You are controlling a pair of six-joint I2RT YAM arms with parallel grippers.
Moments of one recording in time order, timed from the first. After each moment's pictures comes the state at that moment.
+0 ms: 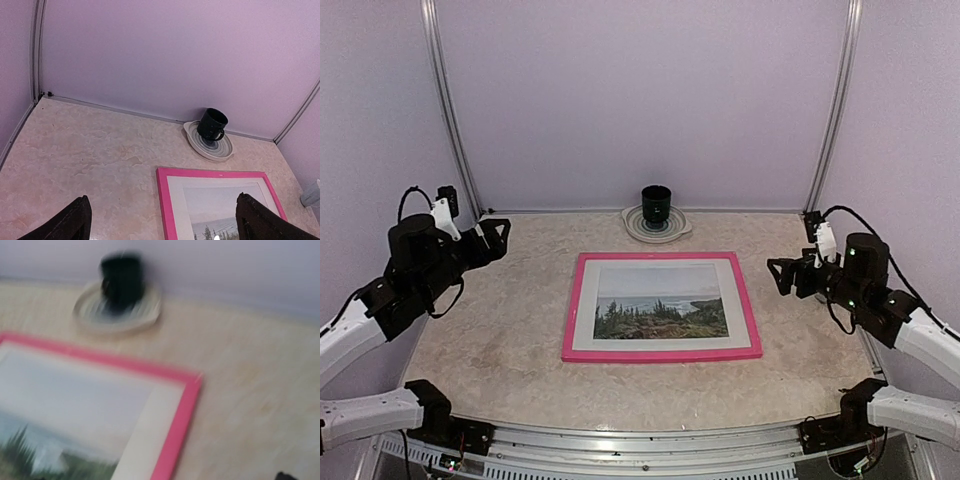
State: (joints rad) left arm -0.49 0.81 0.69 -0.08 -0.30 -0.43; right arm 0.40 0.80 0.53 -0.05 -0.01 0.06
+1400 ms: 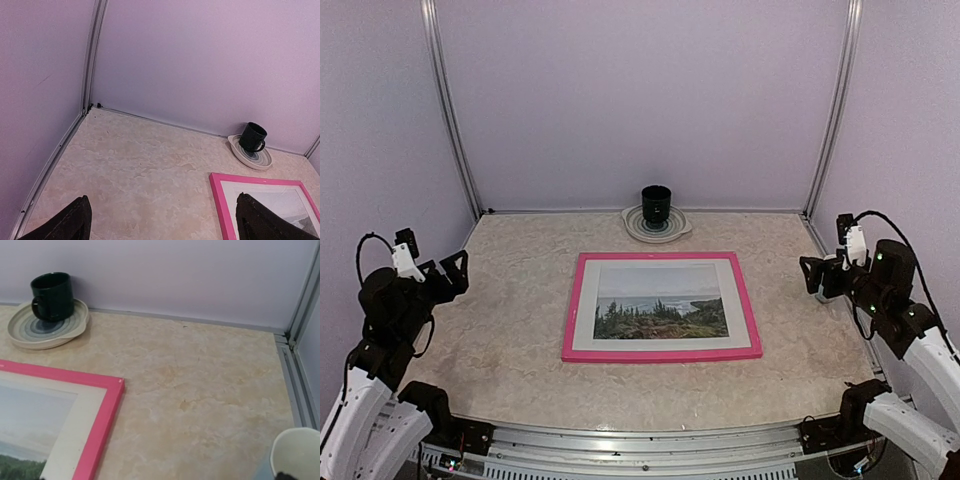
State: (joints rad) left arm -0.10 0.35 0.35 -0.07 -0.08 -0.29; right arm 0.16 0.60 0.49 -0.15 -0.02 -0.03
